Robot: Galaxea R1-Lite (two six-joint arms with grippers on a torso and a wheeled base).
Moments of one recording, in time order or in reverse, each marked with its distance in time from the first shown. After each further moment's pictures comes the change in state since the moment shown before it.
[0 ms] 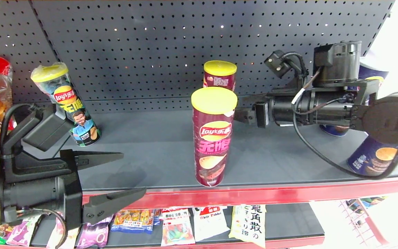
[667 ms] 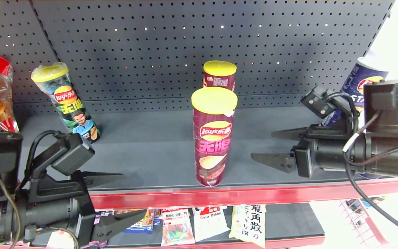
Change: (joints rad) left arm -0.007 0.055 0.095 -0.002 0.063 0.045; right arm 0.009 -0.276 0.407 -0.006 -0.058 -0.002
